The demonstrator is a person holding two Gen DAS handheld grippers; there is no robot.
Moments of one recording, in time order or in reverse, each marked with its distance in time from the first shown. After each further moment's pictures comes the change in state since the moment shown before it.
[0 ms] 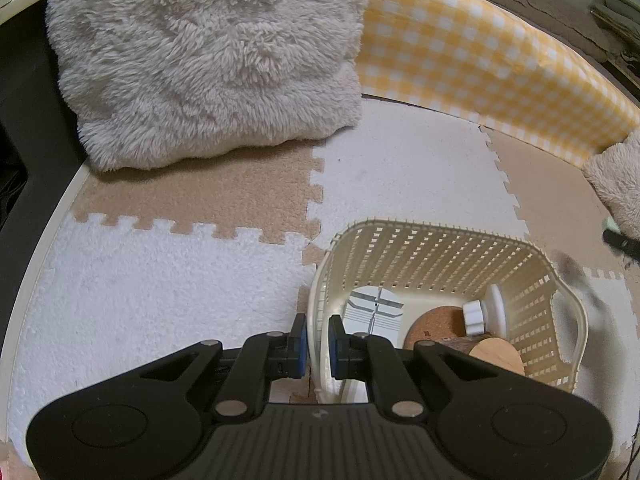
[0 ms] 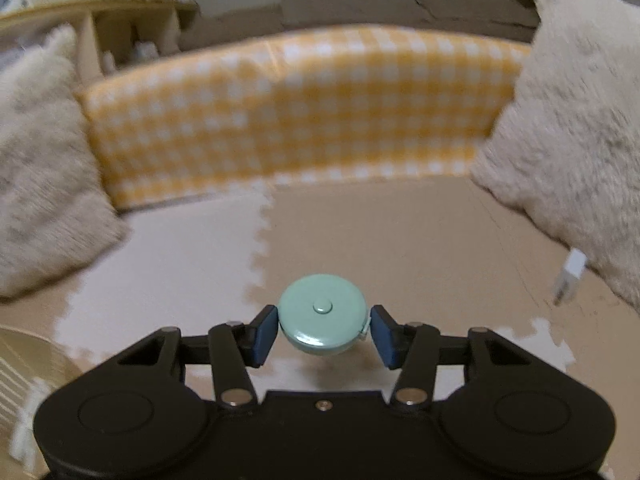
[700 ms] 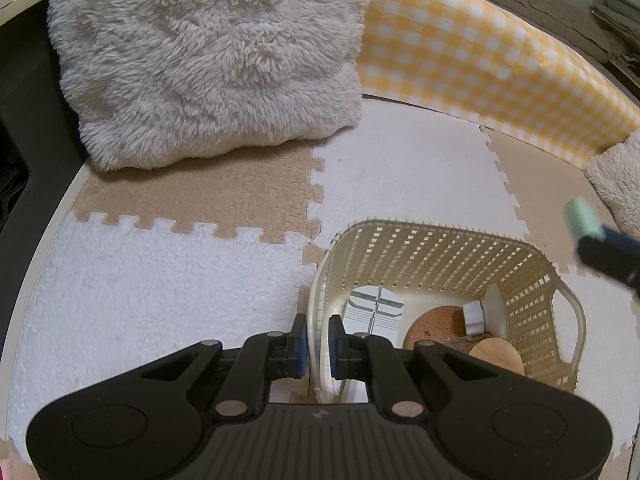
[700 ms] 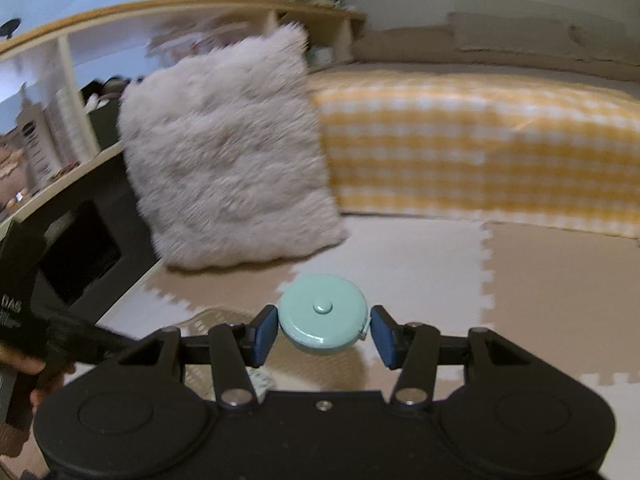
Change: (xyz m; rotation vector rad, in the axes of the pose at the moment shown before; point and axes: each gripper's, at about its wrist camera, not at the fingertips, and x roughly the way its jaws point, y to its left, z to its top) left arm -0.002 0.000 -0.002 0.000 0.000 0.002; right arm -0.053 0.138 -0.005 -0.206 0.034 0.419
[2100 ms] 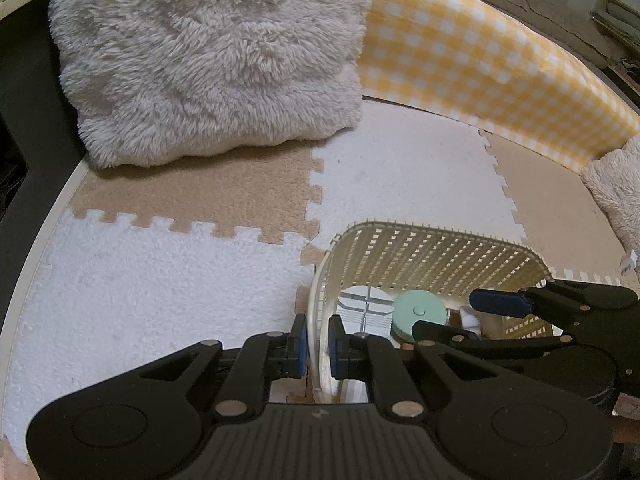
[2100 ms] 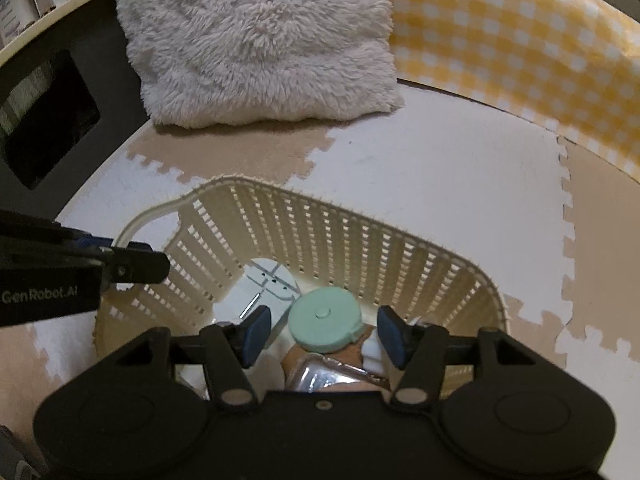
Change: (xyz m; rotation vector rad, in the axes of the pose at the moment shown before) left arm 0.000 0.003 0.002 -0.020 0.001 -0.019; right arm 0.101 0.044 -0.024 -0.103 0.373 -0.052
